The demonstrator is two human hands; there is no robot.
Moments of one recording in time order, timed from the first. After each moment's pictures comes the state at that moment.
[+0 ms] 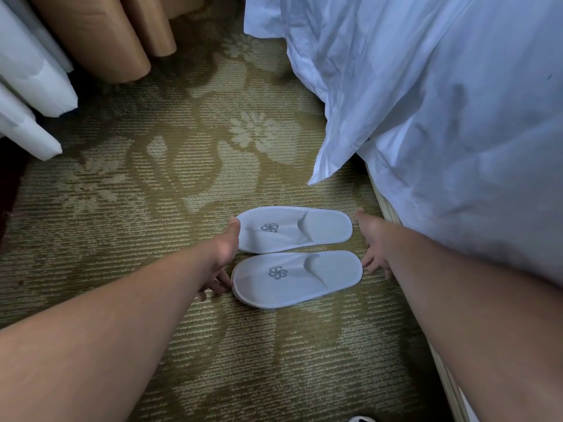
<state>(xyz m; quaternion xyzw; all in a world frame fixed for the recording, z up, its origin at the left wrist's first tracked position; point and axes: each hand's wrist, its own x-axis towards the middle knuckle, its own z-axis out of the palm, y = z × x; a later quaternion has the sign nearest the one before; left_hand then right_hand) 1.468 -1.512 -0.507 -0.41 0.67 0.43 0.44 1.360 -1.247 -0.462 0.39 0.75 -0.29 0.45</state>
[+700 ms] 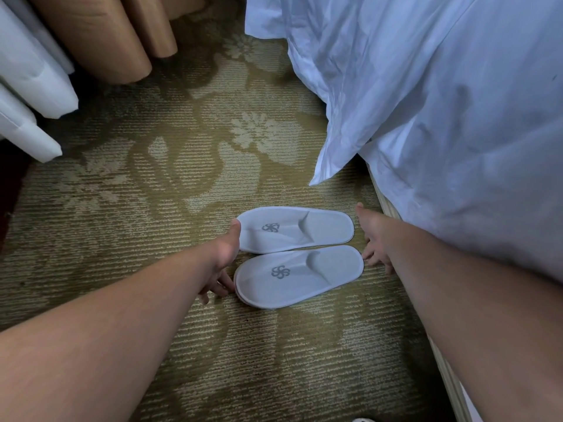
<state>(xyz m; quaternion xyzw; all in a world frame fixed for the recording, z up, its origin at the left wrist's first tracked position) 1.471 -1.512 -0.505 -0.42 0.64 0.46 0.45 1.352 -1.248 -0.466 0.38 0.76 -0.30 0.44</state>
